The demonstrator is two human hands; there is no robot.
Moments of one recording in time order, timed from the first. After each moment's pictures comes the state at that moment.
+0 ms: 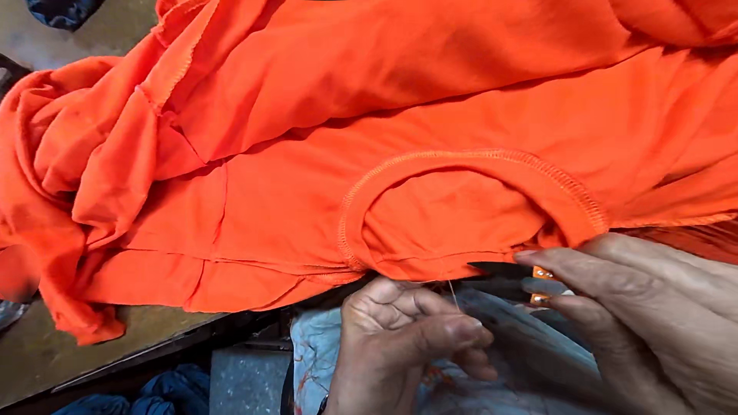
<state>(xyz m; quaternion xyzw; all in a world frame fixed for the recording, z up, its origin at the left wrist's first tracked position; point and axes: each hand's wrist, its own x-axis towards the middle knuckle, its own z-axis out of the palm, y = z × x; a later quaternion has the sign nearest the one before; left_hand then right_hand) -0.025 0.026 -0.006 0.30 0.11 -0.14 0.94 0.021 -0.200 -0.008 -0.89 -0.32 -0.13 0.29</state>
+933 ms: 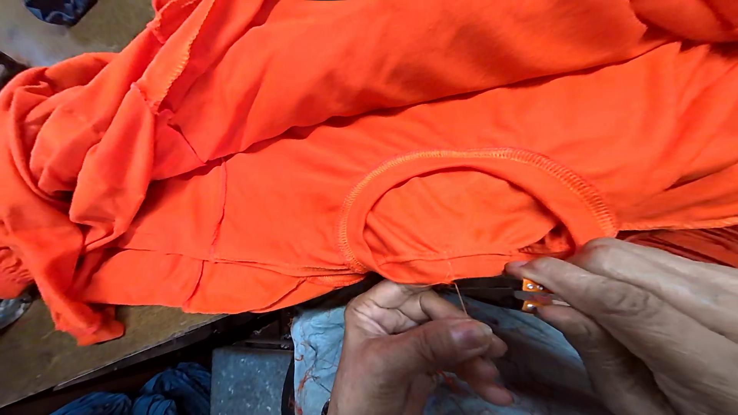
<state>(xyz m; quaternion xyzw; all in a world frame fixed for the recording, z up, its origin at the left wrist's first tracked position) -0.026 0.026 0.001 0.26 0.12 -0.16 0.95 0.024 -0.191 -0.008 -0.88 -0.35 -0.14 0.31</state>
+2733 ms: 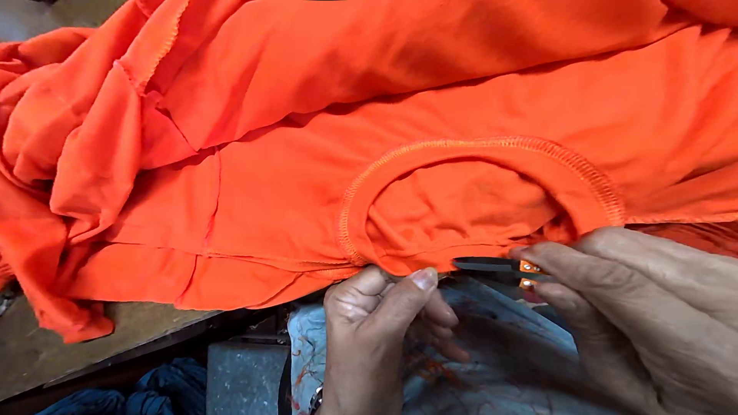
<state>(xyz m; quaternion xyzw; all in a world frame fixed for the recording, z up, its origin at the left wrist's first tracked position) -0.017 0.028 -0.003 0.44 0.17 -0.07 0.88 0.023 -0.190 -0.012 -0.89 -0.33 -0.15 0.27</state>
